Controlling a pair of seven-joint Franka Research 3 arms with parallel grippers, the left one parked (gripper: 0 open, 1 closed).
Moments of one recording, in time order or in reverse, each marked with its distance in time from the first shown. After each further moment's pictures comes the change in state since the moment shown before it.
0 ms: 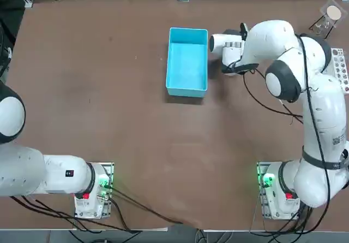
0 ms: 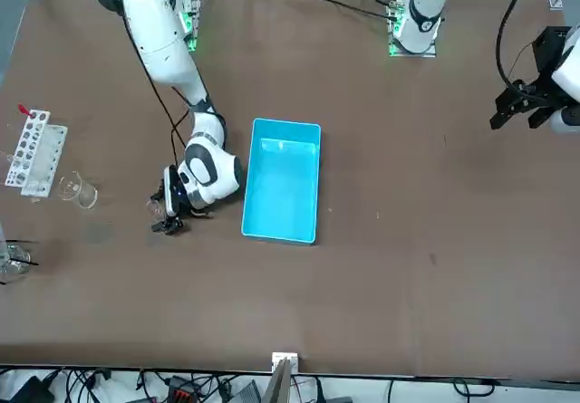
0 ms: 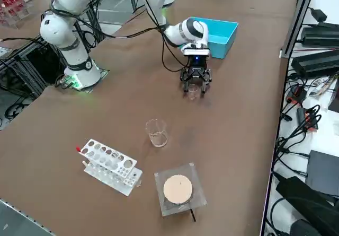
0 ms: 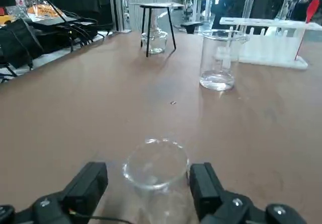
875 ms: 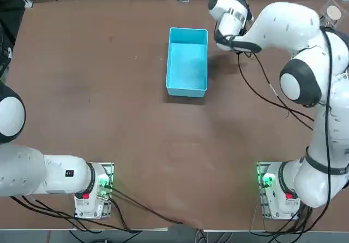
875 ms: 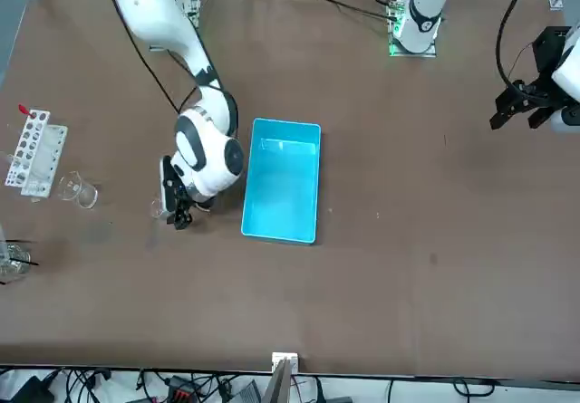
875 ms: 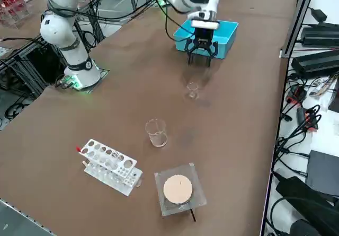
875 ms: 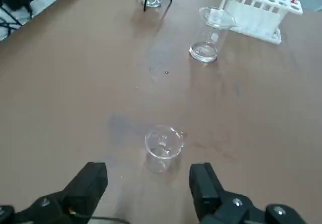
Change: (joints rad) arm 0.003 -0.230 0.000 0.067 0.401 -0.008 -0.461
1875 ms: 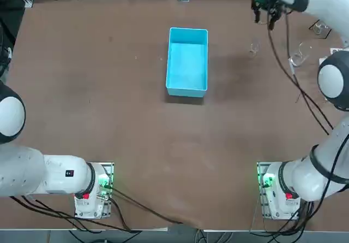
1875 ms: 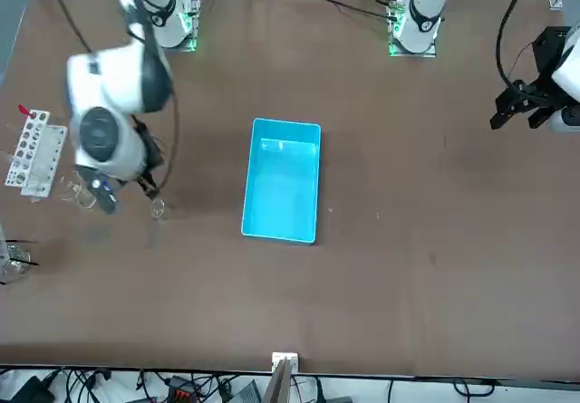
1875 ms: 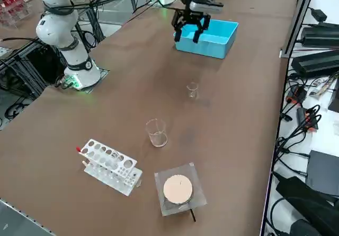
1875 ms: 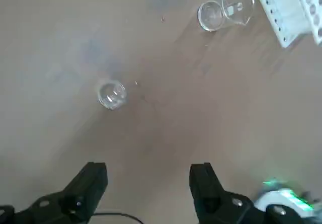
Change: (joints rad) arm -0.250 -0.270 -0.012 0.079 0.535 -0.257 -1.080
